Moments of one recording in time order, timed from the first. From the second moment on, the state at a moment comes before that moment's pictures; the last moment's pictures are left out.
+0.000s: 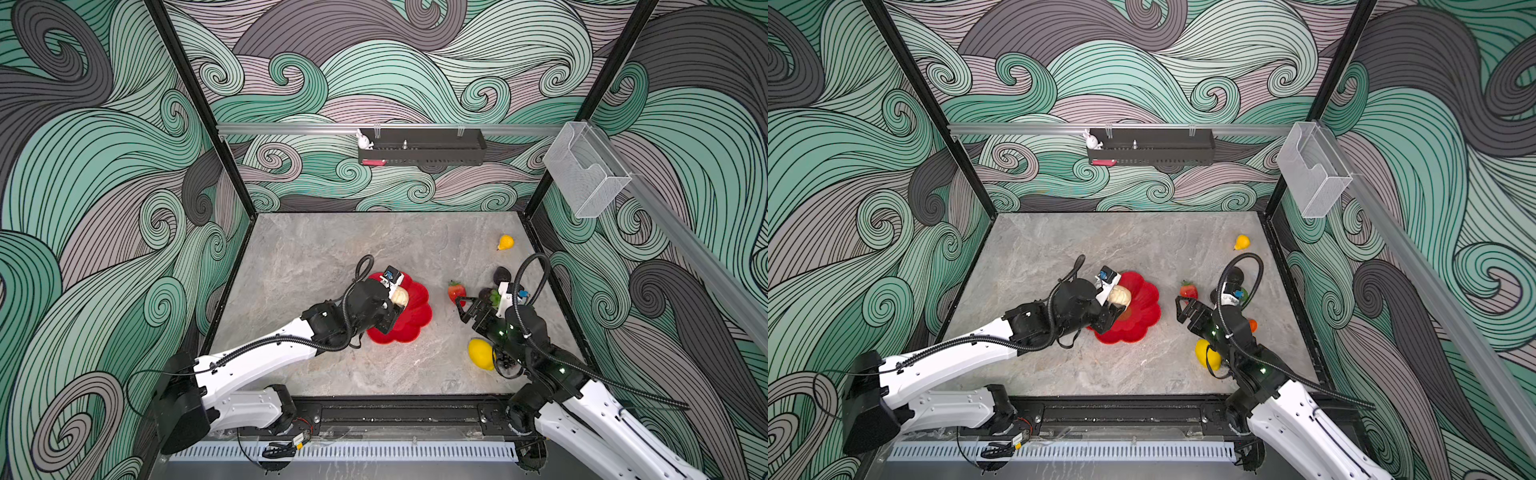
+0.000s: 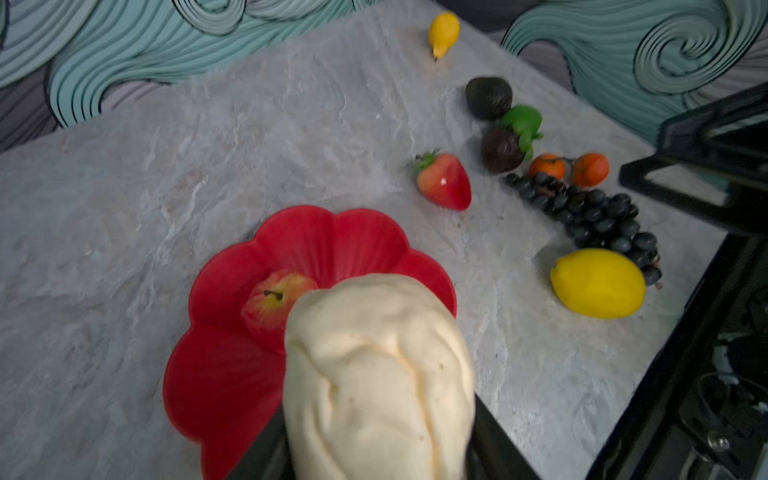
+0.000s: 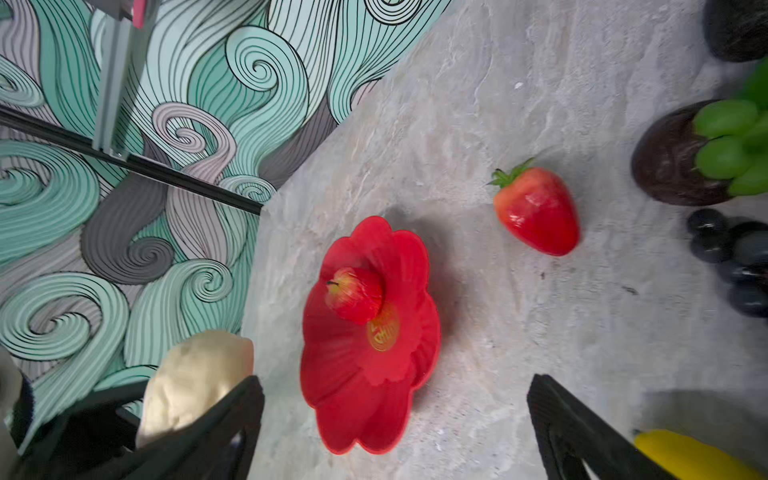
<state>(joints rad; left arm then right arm) -0.95 1.24 0.98 -0.46 -0.19 -0.22 0.61 0.51 0.50 -0.48 0.15 0.90</state>
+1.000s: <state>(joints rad) -0.74 1.91 1.54 -1.24 0.05 -0.12 0.61 0.15 0.29 -0.65 0.23 0.58</state>
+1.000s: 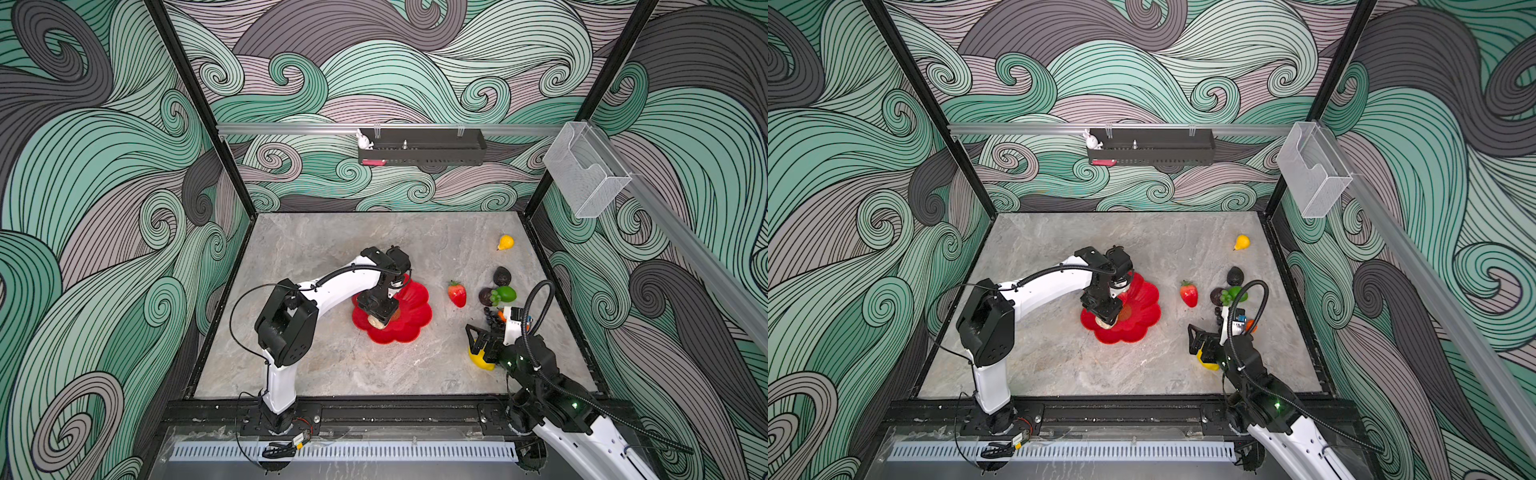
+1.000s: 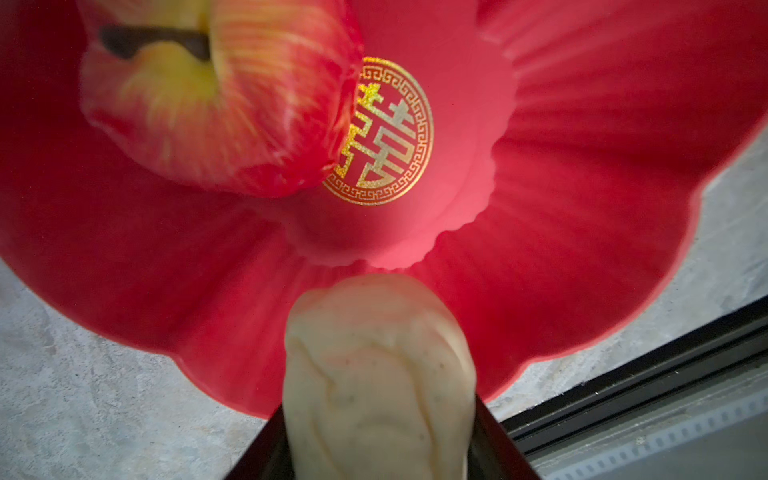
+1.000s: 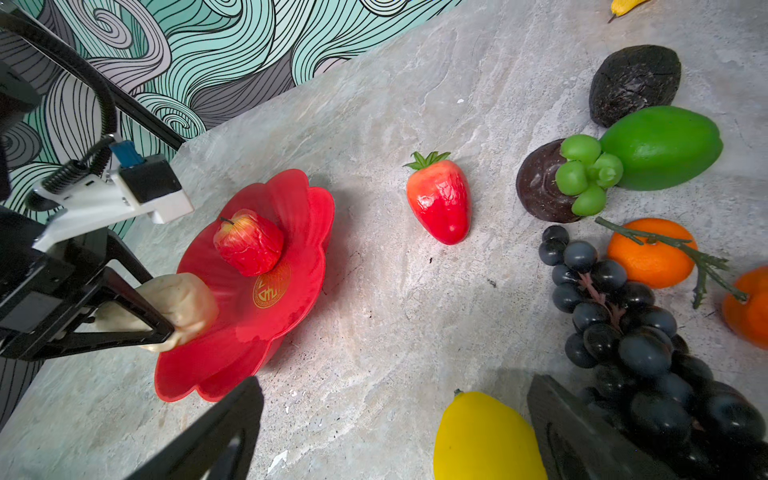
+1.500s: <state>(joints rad) -0.70 2.00 1.59 -1.24 0.09 -0.11 0.61 0.15 0.28 -0.65 0.25 0.58</state>
